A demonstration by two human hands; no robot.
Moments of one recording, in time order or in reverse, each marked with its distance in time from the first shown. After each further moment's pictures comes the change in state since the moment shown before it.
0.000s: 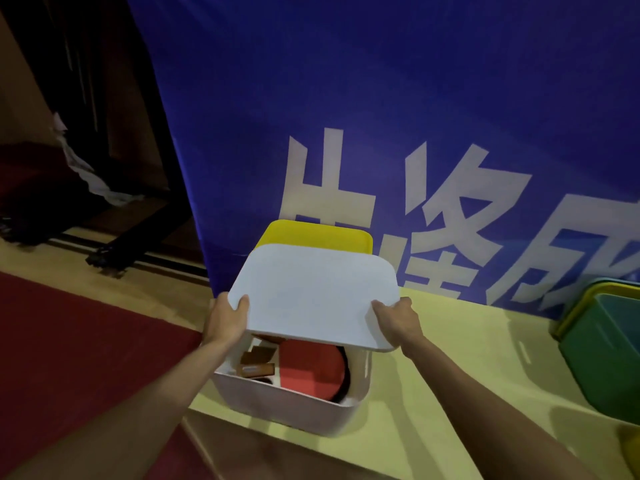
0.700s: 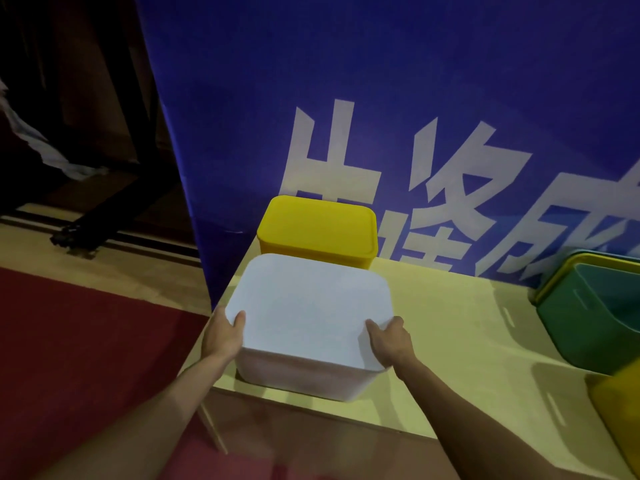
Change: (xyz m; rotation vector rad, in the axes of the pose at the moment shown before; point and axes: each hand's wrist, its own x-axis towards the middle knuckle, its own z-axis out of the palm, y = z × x) left_hand -0.004 -0.085 -0.012 -0.003 -0.176 -0.056; right_hand -0.063 0.036 0.070 -0.130 0.026 0.093
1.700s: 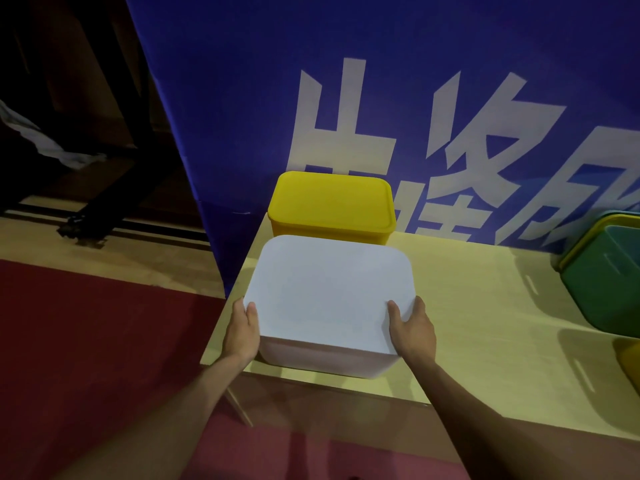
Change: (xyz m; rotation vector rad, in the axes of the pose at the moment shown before) left_hand -0.005 -0.022 0.001 -0.084 -0.103 0.076; right_hand -0.005 0.027 0.039 0.043 0.258 -0.089
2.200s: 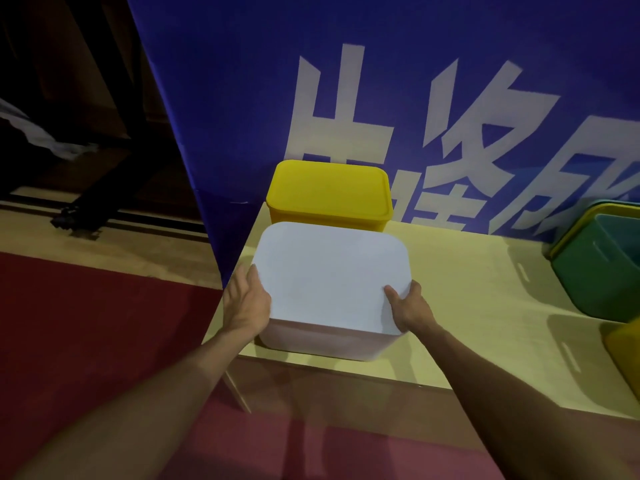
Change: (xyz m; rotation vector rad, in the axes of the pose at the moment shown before) left_hand 0.001 0.025 -0.002 0.607 0.037 0.174; right_hand 0.013 -0.010 -0.017 -0.073 -0.245 0.090
